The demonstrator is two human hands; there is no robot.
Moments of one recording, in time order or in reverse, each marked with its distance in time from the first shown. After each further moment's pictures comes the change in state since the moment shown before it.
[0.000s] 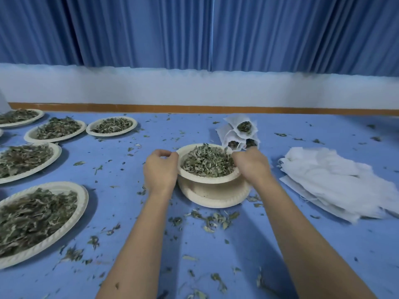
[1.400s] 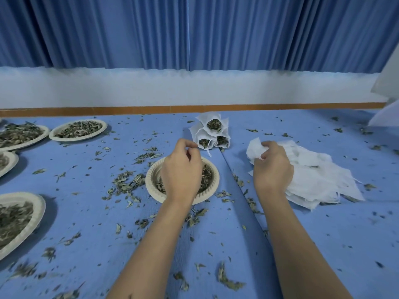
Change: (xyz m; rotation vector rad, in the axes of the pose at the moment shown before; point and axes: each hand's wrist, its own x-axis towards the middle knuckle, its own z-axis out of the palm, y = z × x) left_hand -0.078 0.044 0.057 0.014 -0.072 0.473; right_hand 0.003 0.082 -0.054 -0.138 0.674 -0.139
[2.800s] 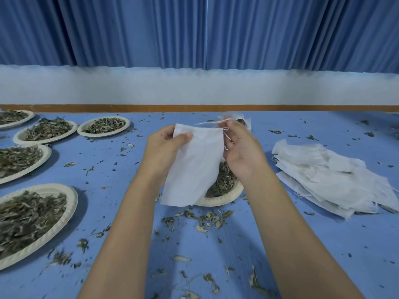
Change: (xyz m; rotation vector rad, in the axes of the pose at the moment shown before) left_hand 0.049 -0.013 -0.084 -0.530 -0.274 -0.354; right_hand -0.028 -0.117 0.011 1.437 -0.725 0.505
